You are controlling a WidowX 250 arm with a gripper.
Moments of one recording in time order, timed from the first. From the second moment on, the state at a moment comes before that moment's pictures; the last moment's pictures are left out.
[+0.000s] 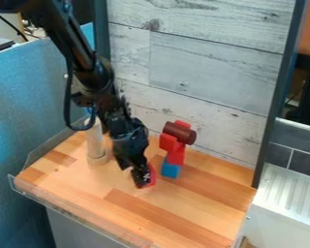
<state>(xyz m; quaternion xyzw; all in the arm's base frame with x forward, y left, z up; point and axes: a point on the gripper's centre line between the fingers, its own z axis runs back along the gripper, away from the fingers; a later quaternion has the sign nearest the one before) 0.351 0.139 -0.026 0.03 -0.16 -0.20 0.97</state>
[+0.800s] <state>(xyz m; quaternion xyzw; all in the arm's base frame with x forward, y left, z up) 0.367 0.133 -0.021 0.02 -0.21 -0.17 0.96</state>
